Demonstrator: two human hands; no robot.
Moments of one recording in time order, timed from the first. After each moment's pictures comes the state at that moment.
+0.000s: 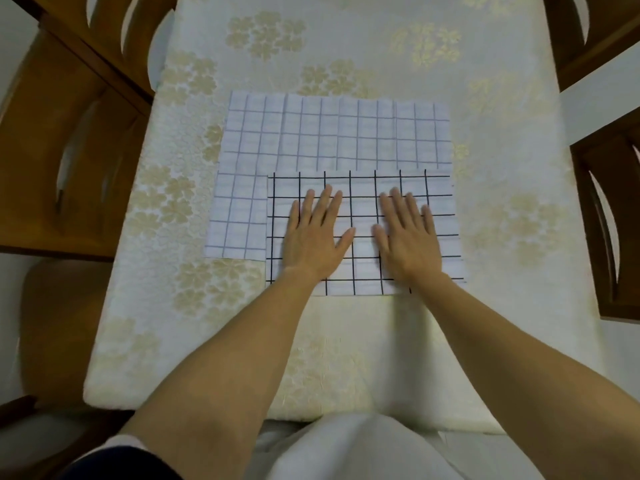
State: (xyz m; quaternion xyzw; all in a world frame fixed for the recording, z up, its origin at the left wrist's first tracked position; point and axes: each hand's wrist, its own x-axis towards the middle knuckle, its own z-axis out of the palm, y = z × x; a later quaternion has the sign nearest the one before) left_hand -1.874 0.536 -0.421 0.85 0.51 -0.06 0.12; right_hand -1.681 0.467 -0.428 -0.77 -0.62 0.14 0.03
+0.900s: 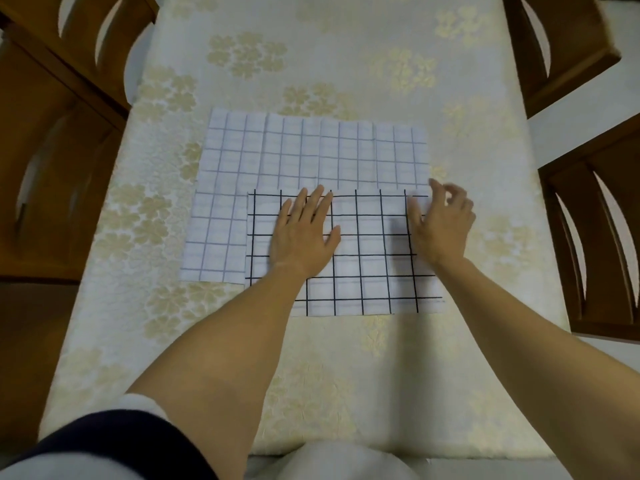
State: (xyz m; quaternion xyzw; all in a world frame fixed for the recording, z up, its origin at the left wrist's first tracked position) left_hand -1.849 0.575 -0.423 0.86 0.50 -0.02 0.12; right_hand -1.610 0.509 -0.392 -0.87 -0.46 0.06 0.17
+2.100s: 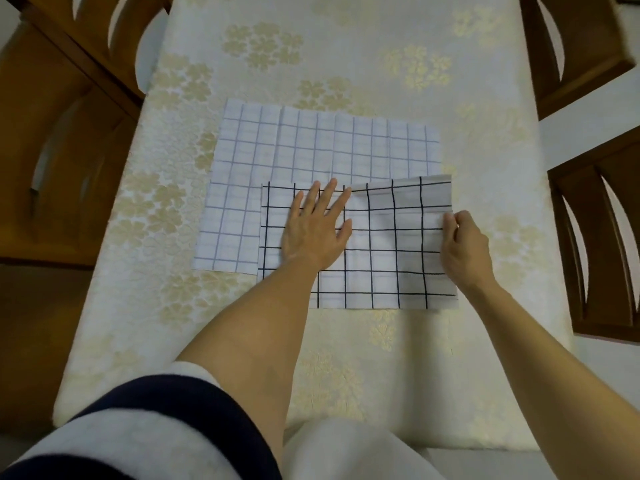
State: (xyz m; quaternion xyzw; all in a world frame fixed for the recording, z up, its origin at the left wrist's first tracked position) left_hand -1.850 0.576 -0.425 0.86 0.49 -0.01 0.10; right_hand -1.631 0.464 -0.342 -0.85 -0.40 0.24 0.24
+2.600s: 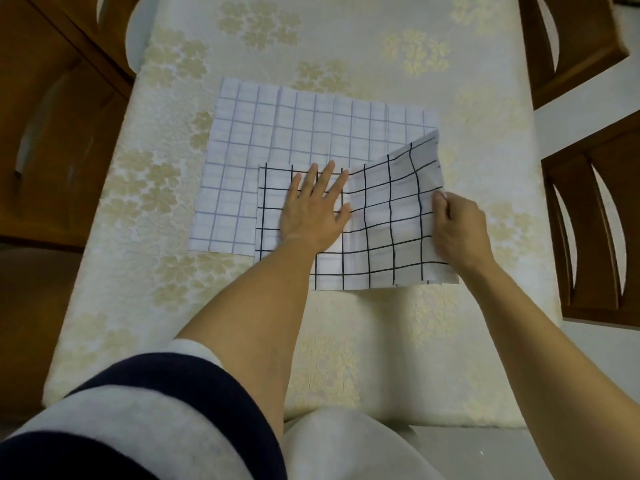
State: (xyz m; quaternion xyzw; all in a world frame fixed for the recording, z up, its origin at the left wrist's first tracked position) left_hand -1.851 0.577 -0.428 0.87 0.49 -0.02 0.10; right_hand -1.655 0.468 -0.312 -0.84 -0.46 0.21 0.22
